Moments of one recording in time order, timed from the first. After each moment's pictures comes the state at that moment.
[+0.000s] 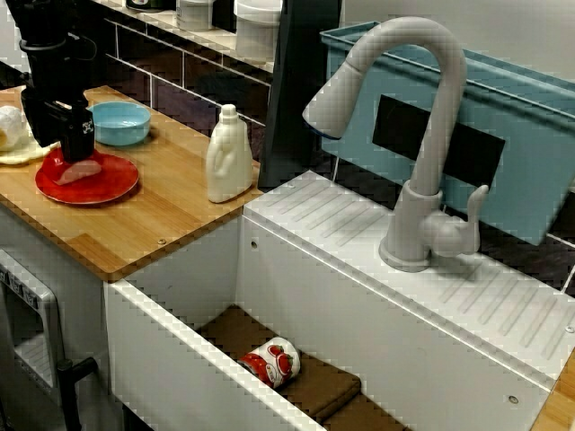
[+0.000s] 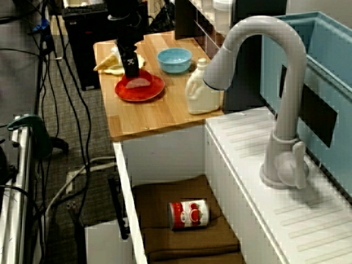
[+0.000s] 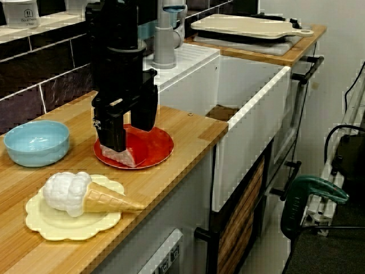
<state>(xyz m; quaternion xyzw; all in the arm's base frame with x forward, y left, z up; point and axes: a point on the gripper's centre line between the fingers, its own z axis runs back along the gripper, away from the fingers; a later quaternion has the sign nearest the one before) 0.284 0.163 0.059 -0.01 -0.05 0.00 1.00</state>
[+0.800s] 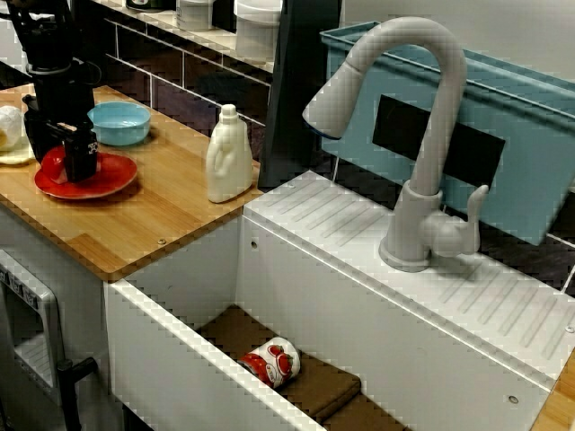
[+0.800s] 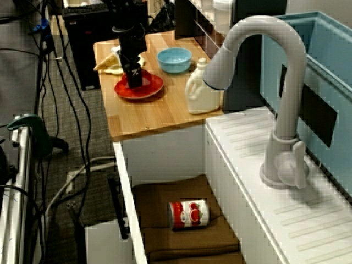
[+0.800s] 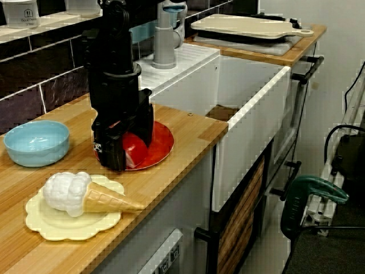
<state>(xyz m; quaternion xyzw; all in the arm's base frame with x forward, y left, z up) 0.287 0.165 0.033 -0.01 -0.03 0.03 1.00</state>
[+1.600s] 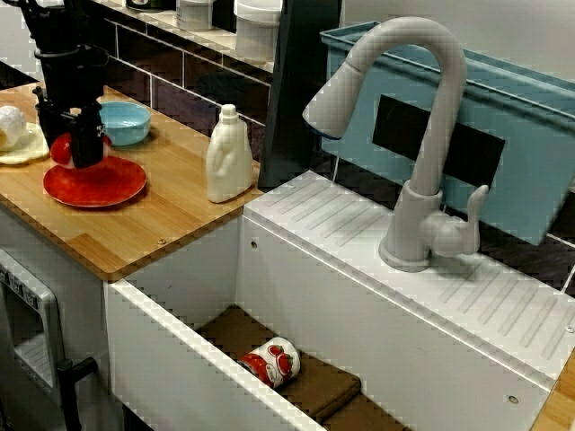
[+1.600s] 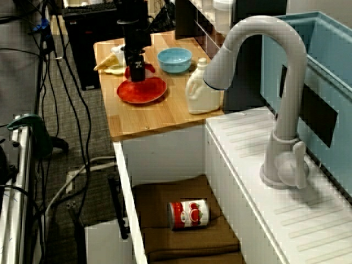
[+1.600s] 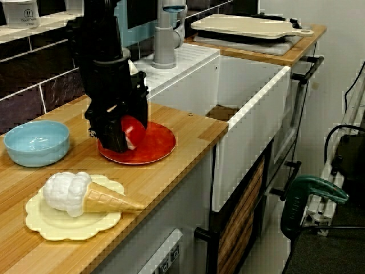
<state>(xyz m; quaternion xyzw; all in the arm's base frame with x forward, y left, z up) 0.296 0.158 0.051 -0.07 -0.02 0.02 1.00</state>
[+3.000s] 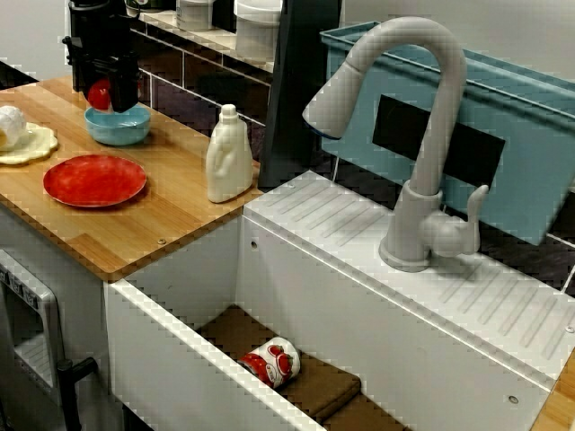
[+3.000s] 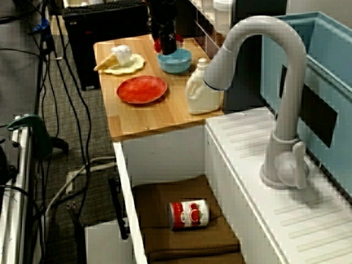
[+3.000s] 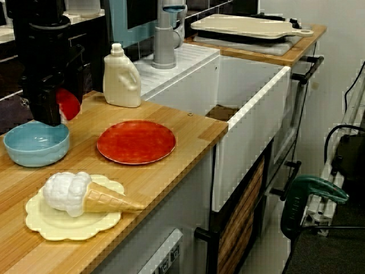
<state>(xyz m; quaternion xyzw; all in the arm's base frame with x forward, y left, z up) 0.361 0.191 0.080 -0.02 -0.09 0.08 0.99</state>
